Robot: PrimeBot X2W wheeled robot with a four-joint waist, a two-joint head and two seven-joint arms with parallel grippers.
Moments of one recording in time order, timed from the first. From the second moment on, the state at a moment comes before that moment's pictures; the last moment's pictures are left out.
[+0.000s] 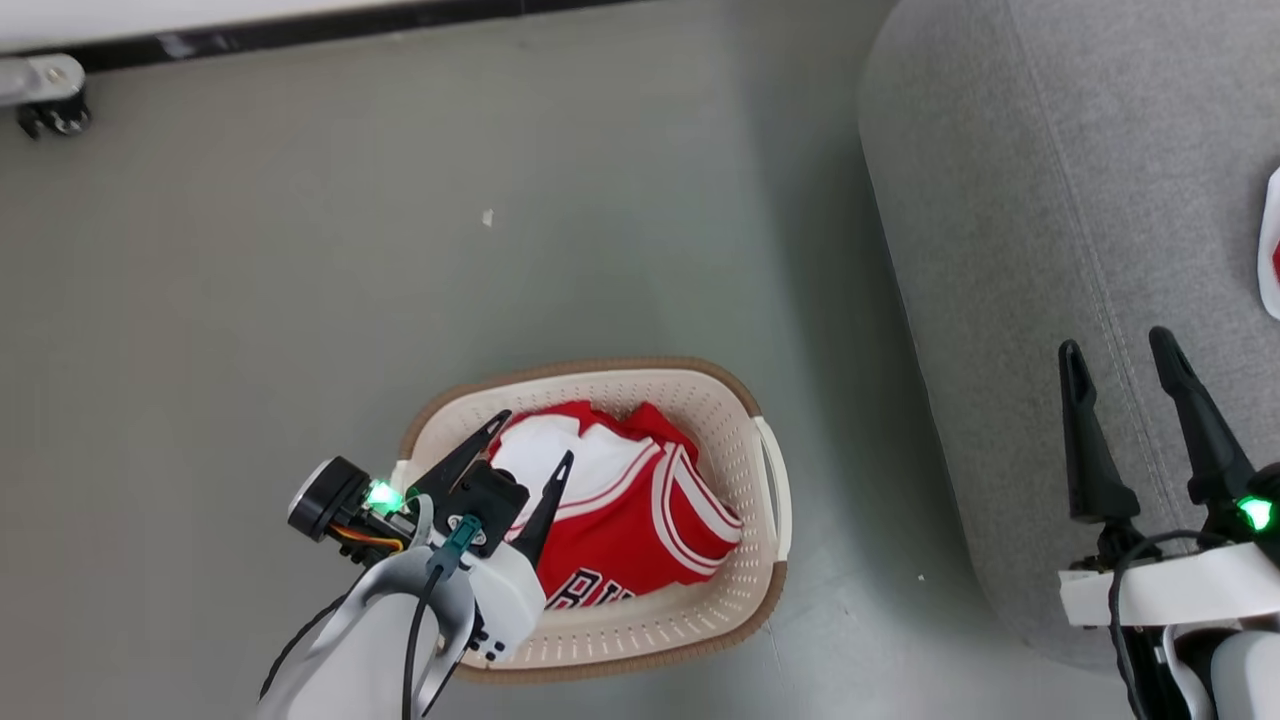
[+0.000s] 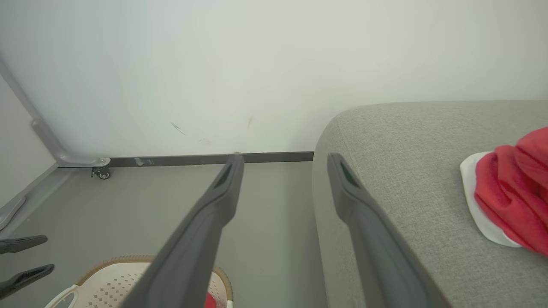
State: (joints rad) left arm -0.47 0.09 -0.55 0.50 -0.07 0.01 -0.14; right arm -0.04 -0.04 -0.13 -0.19 0.05 0.13 -0.25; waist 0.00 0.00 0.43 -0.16
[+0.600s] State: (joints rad) left arm -0.59 0.08 -0.57 0.63 -0.02 0.01 -0.15; right arm -0.20 -0.04 -0.17 -0.21 0.11 0.13 -0.25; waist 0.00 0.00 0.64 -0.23
